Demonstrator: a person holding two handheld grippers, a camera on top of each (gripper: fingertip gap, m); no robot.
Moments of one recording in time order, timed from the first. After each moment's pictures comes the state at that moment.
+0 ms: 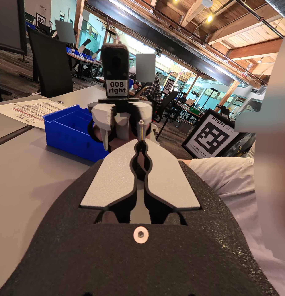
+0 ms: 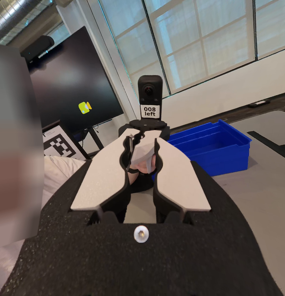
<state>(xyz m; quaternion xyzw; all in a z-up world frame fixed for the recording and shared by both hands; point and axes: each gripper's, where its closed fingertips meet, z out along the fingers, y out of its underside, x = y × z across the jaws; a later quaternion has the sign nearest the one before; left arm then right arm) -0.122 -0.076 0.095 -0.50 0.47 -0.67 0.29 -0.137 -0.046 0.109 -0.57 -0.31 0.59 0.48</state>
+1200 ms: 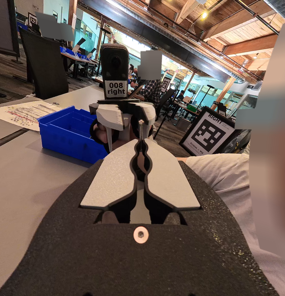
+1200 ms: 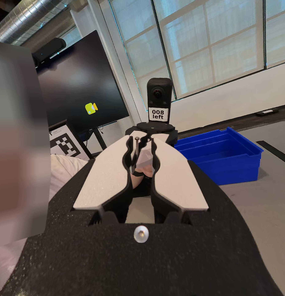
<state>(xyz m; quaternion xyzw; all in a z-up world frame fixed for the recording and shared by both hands) -0.125 -0.084 0.101 -0.49 0.48 -0.67 0.29 -0.146 -0.059 0.120 -0.54 -0.32 0.60 0.49</state>
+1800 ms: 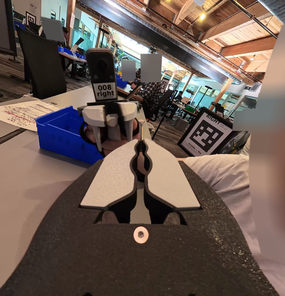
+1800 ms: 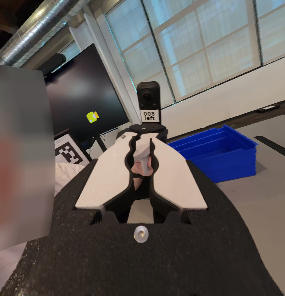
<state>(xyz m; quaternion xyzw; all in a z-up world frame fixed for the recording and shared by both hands) -0.125 -0.085 0.102 -0.49 0.48 -0.67 0.28 -0.132 -0.045 0.115 -0.55 -0.29 0.62 0.48</state>
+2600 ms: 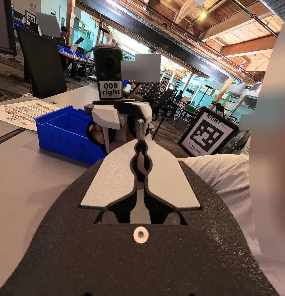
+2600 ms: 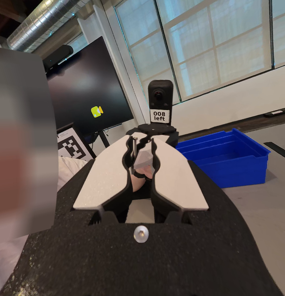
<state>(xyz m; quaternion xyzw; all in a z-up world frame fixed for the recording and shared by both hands) -0.124 -0.086 0.101 -0.49 0.48 -0.67 0.28 -0.144 -0.059 0.121 -0.53 -0.32 0.62 0.48</state>
